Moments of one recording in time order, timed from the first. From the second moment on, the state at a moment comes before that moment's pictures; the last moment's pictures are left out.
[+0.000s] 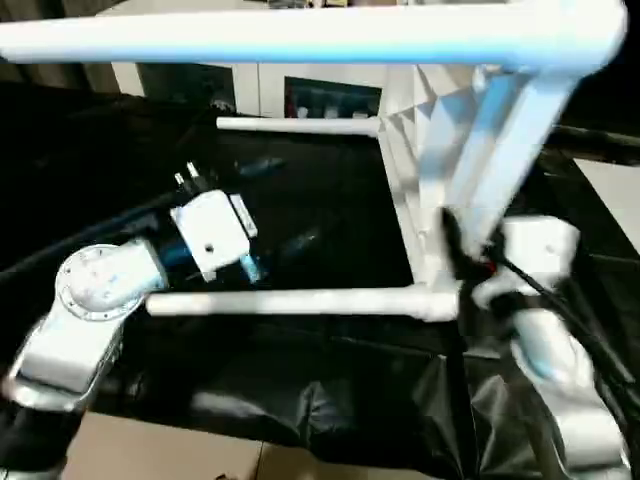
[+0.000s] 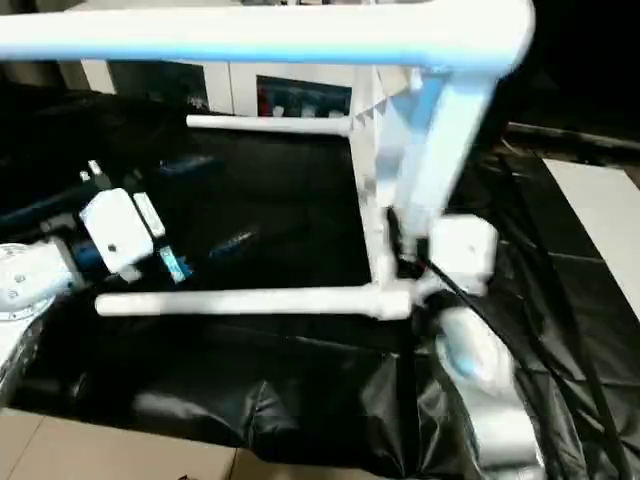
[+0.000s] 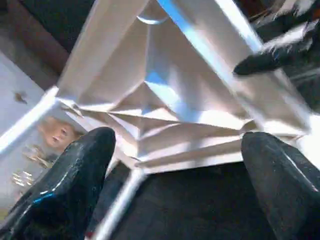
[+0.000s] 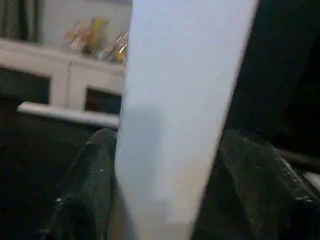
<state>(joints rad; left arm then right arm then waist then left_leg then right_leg) -0.34 0.62 -0.12 -0.24 -0.09 -0.16 -0.67 -0.01 -0.24 0.02 -0.30 0.07 0.05 -0.05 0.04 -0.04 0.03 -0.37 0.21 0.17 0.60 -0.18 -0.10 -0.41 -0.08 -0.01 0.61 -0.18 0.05</state>
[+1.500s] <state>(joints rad) -0.52 0.70 0.15 0.03 0.51 -0.65 -0.17 0.00 -0.34 0.32 -0.33 0.05 -0.08 0.42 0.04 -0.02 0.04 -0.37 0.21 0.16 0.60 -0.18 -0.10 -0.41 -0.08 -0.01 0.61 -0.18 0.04</state>
